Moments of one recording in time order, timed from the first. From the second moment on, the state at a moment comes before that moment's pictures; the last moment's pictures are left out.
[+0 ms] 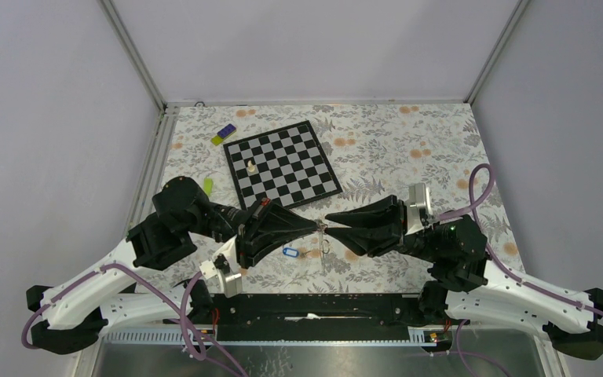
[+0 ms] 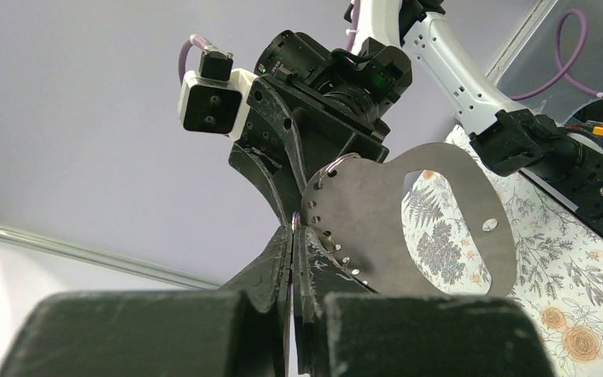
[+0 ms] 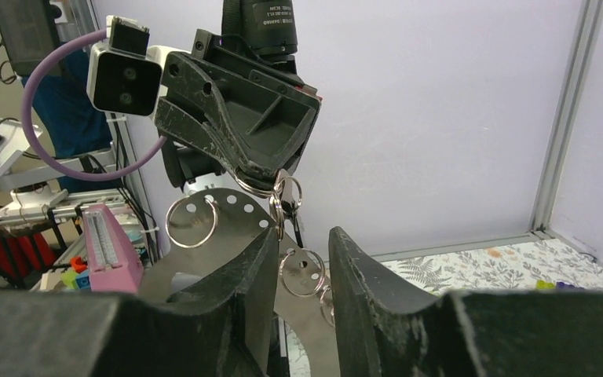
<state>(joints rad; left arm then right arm) -1.06 0.83 1.13 -0.16 0.83 1.04 1.16 0.66 0.71 0.41 -0.23 0.18</state>
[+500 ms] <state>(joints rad) -1.06 0.83 1.13 -0.16 0.83 1.03 1.16 0.66 0.67 0.49 -0.22 0.23</state>
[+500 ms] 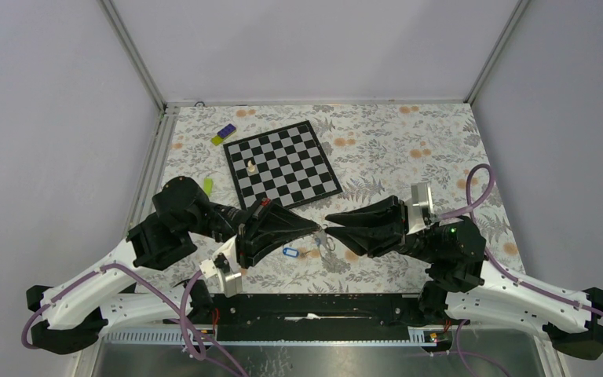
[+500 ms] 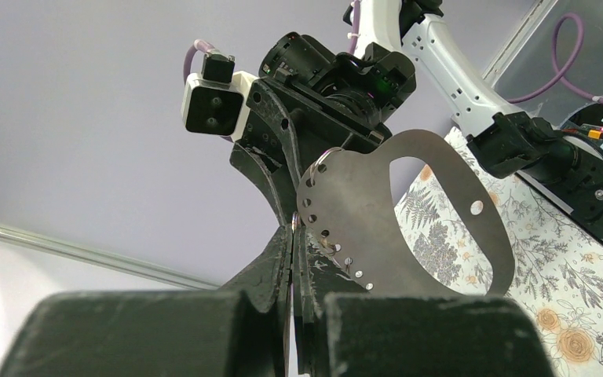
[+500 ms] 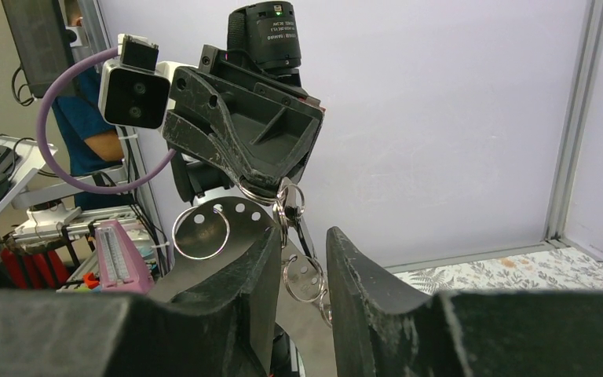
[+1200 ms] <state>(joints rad) -1.06 0.83 1.13 -0.16 0.83 1.02 1.16 0.69 0.67 0.52 -0.23 0.26</state>
